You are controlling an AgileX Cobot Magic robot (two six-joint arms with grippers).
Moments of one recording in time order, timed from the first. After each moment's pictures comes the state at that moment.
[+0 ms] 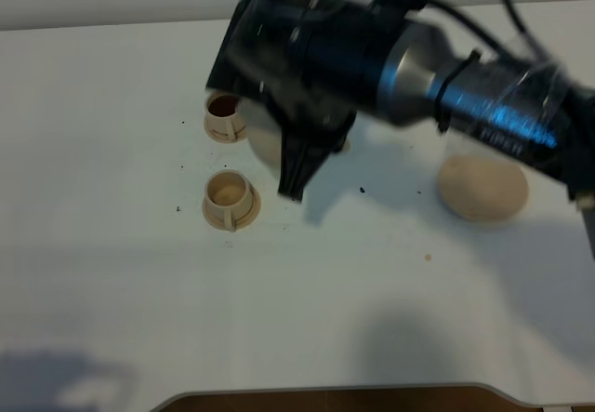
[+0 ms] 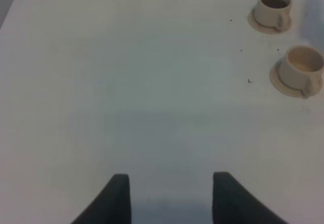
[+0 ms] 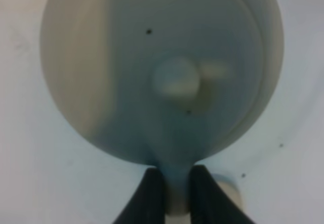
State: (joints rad) left arm 0.02 0.01 -0.50 0.03 1.04 0.00; right arm 0.84 2.08 -1.81 -0.42 1.23 -0.18
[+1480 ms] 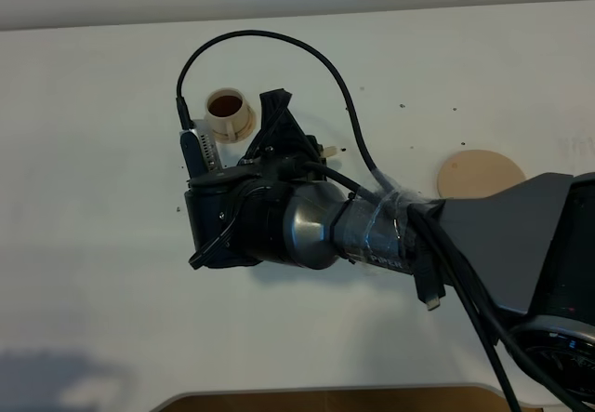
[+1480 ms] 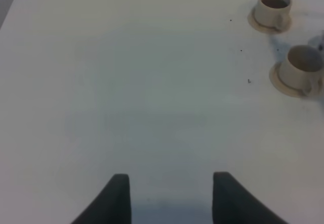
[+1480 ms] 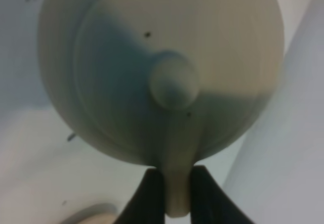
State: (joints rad) left arm 0.02 0.01 -0.50 0.03 1.04 0.00; right arm 1.01 2.25 -1.64 -0.99 1.12 -0.12
